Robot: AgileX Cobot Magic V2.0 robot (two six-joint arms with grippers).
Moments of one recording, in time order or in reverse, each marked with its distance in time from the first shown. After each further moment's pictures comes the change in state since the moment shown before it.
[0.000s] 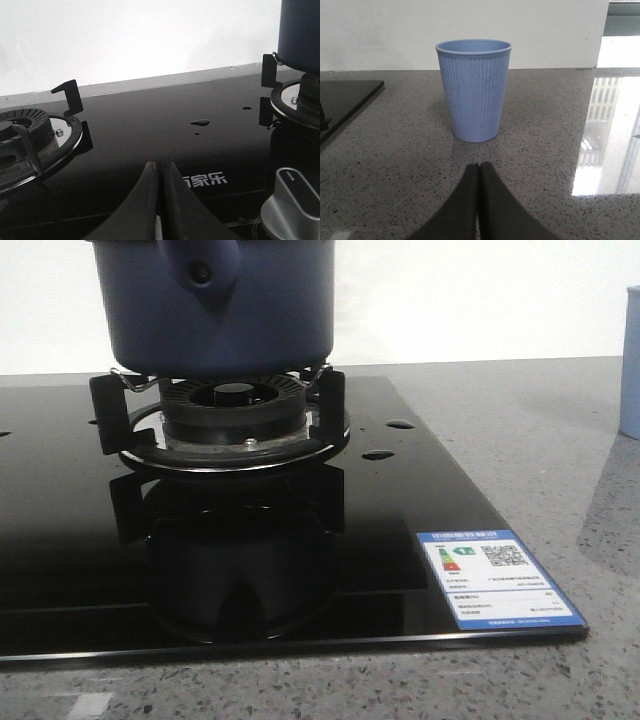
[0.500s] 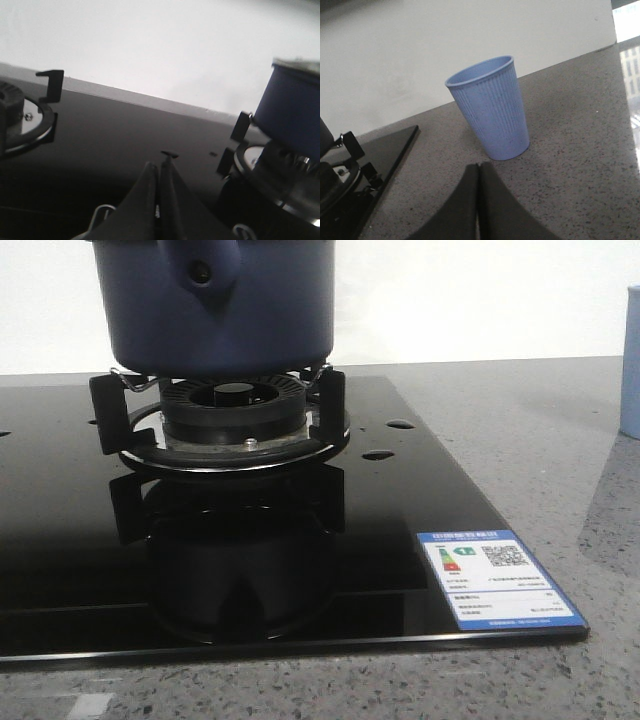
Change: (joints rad) left arm 0.000 0.000 0.000 -0.425 -0.078 0.000; right arm 0.000 0.000 0.000 0.377 -0.066 0.000
